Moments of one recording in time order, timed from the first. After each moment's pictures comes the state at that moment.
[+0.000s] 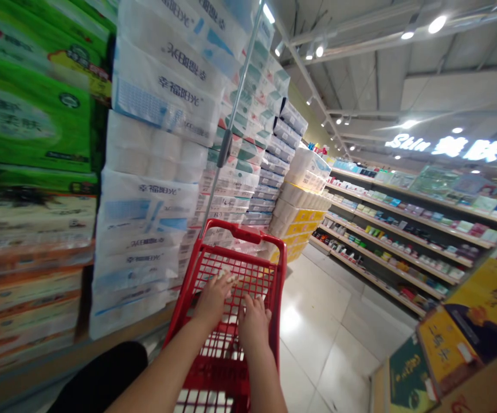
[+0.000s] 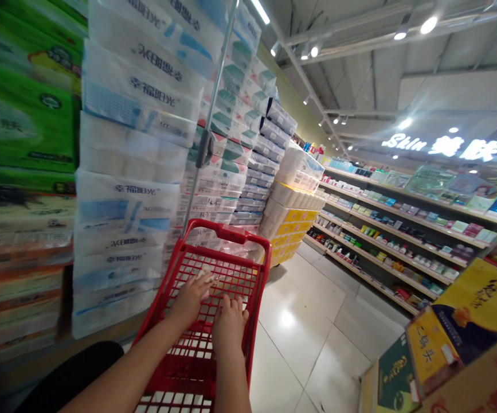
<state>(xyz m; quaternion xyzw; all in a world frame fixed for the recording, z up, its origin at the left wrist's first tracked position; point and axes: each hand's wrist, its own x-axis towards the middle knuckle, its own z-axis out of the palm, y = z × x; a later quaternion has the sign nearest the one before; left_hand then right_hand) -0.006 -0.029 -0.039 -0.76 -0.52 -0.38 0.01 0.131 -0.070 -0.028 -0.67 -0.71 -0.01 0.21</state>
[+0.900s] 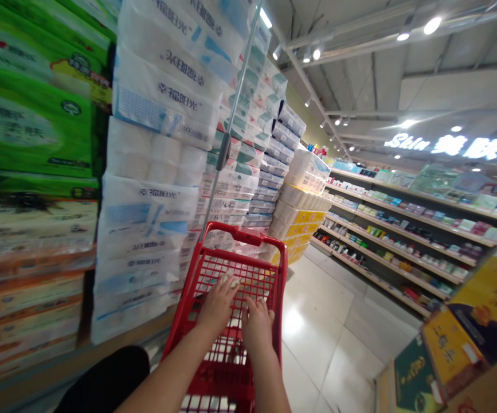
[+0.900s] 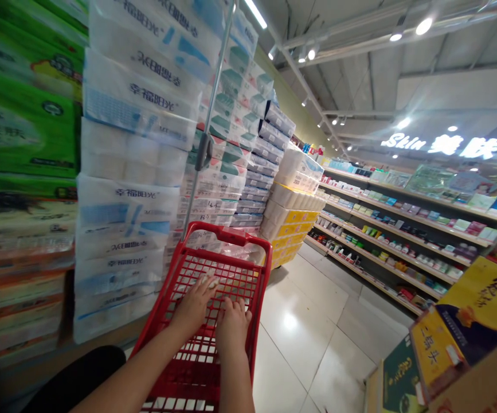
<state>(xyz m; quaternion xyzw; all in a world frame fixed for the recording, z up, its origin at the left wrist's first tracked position) -0.001 -0.034 -0.042 -0.76 -0.56 -0.33 0.06 0.135 -0.072 -0.025 -0.67 -0.71 -0.01 0.22</state>
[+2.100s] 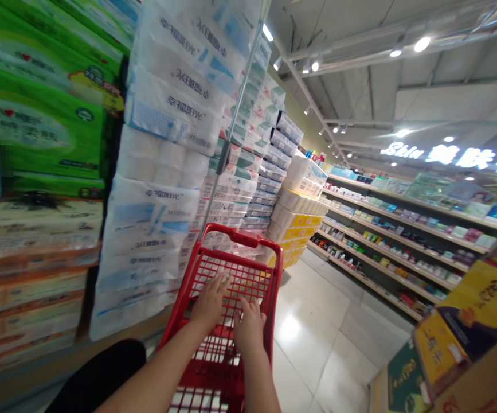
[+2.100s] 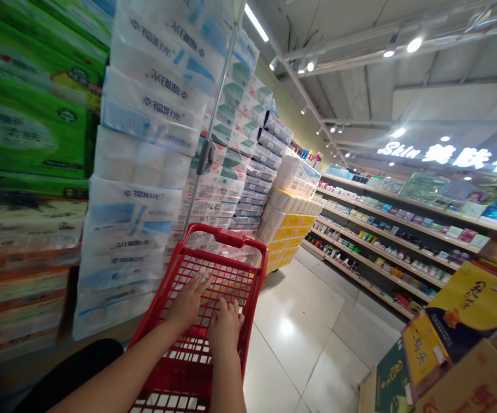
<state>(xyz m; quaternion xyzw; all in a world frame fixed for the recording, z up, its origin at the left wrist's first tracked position) -0.007 -0.035 -0.058 -0.74 -0.56 -0.37 0.07 0.135 -0.080 -0.035 -0.66 -0.71 0.02 0.25</state>
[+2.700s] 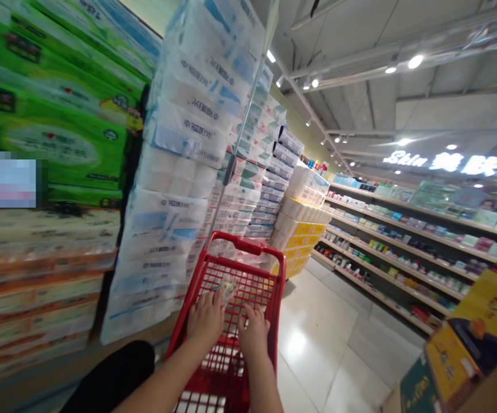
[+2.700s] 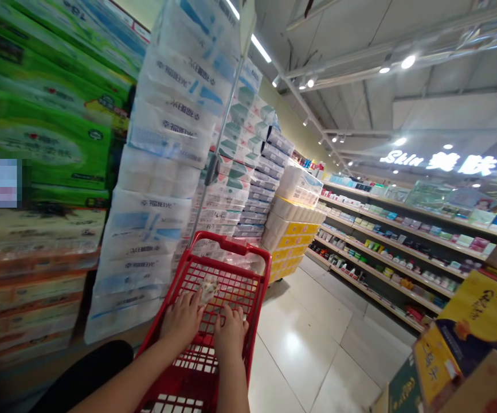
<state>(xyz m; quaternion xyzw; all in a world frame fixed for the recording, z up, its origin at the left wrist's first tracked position) -0.008 -0.085 -0.047 -0.64 -0.71 -0.29 0.09 0.137 -0.085 -0.042 -0.64 -0.71 0.00 0.30</state>
